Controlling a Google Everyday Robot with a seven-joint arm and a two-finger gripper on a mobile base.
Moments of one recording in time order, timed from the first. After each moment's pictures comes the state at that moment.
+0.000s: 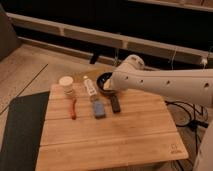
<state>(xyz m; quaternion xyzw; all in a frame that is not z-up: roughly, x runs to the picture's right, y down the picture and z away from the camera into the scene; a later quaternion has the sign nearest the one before) 0.047 0.000 0.764 -0.13 0.04 0.74 0.66</state>
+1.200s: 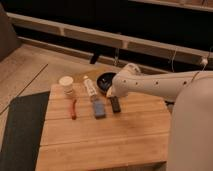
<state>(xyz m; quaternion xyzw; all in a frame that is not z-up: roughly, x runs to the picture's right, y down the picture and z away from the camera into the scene) 0.069 0.060 0.850 -0.16 0.12 0.74 0.64</state>
